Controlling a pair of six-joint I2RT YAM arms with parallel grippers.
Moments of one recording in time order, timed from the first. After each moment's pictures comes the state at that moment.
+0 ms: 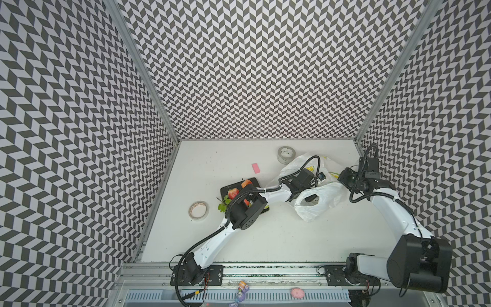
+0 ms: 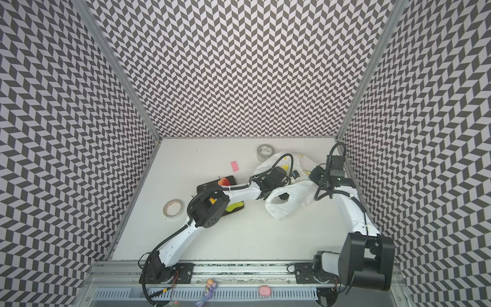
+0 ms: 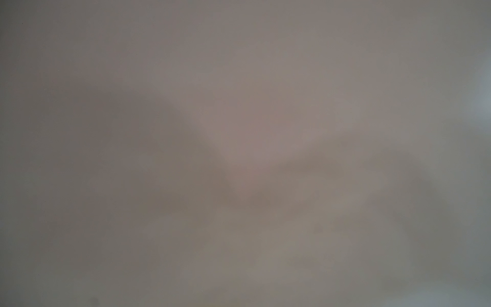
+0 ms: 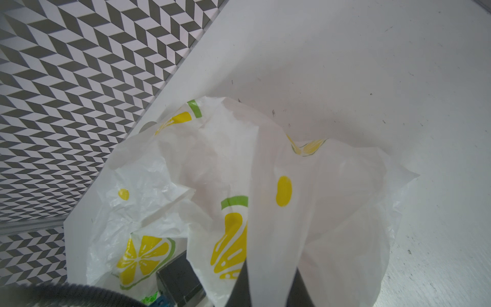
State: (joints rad) left arm -0.94 2.51 1.91 -0.07 0.13 0.16; right arm -0.12 1.29 0.93 -0.47 -0.16 0.61
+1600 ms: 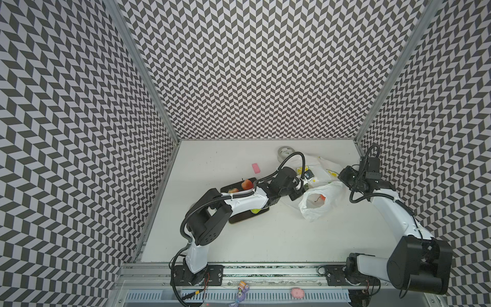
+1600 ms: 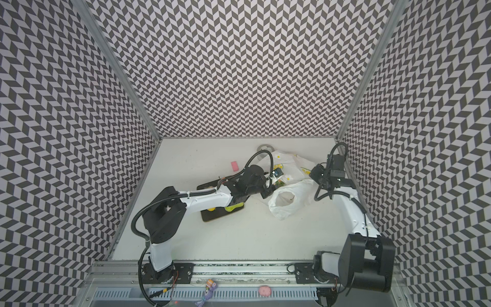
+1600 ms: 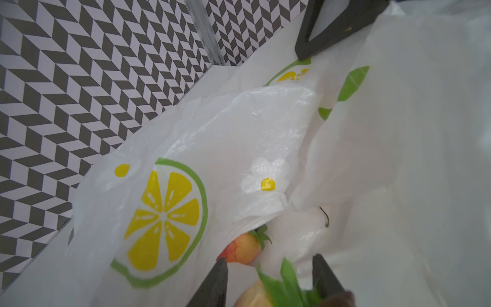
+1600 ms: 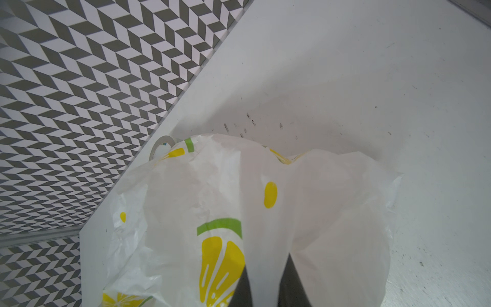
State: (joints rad) left arm -0.92 1.98 1.36 0.13 0.08 0.30; right arm -0.12 1.28 0.92 -0.41 -0.17 0.66
